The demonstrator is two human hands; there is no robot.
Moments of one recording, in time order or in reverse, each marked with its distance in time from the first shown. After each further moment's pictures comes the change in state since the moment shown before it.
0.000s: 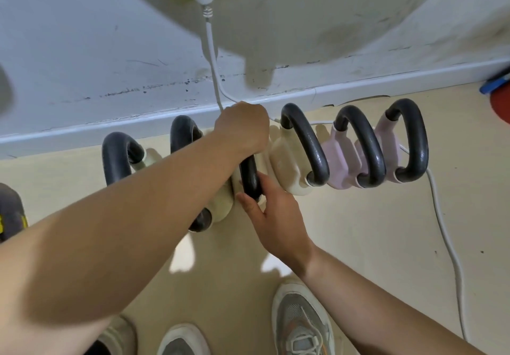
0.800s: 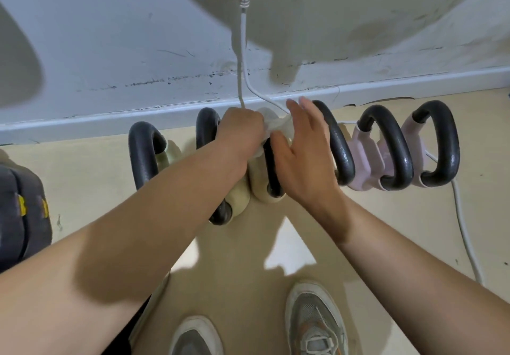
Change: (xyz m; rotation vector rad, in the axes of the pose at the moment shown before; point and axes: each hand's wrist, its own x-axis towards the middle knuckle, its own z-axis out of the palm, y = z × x) left_hand -0.035 -0.037 -0.001 -1.109 0.051 -0.318; right_hand 0.055 -0.056 -0.029 -0.175 0.216 -0.069
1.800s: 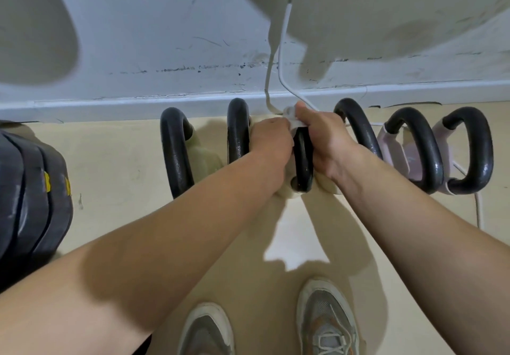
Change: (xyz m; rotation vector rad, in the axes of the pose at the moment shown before) left_hand -0.009 -0.021 0.013 -0.430 0.011 -0.247; right_hand 0.041 -0.015 0.015 0.797 -0.243 0.612
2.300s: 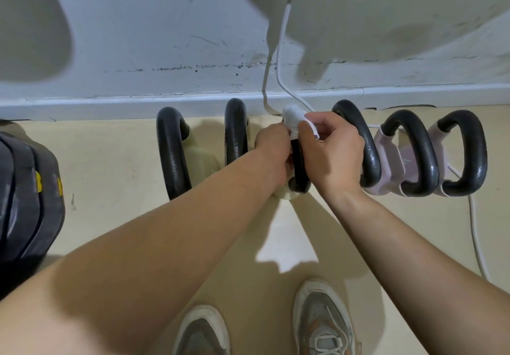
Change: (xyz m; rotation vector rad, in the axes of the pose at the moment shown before) left_hand 0.012 -0.007 0.004 -0.120 -0.104 -0.163; right_hand -0.021 0.027 -0.013 -0.564 0.404 -0.538
